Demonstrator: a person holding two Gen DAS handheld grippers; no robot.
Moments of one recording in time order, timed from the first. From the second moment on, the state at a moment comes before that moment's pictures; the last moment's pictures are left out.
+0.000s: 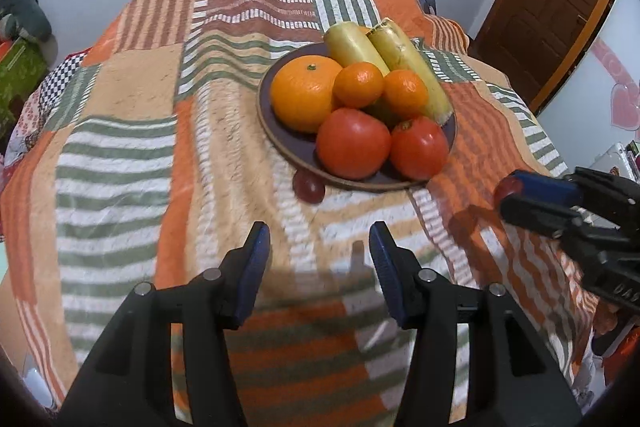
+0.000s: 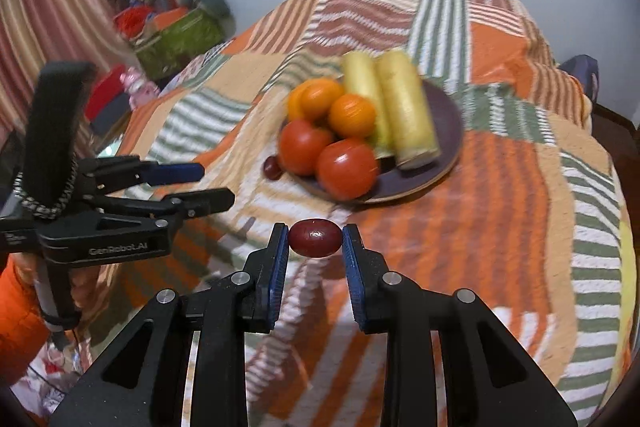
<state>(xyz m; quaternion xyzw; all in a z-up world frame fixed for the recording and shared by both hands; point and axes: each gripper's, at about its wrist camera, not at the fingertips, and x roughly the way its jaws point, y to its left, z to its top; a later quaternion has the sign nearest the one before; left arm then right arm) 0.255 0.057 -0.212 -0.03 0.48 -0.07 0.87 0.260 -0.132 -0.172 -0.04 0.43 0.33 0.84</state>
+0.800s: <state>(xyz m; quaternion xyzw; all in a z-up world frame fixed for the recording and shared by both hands) 0.300 0.053 -0.242 -0.01 0.49 -0.07 0.87 0.298 -0.155 -0.181 -0.02 0.44 0.31 0.84</state>
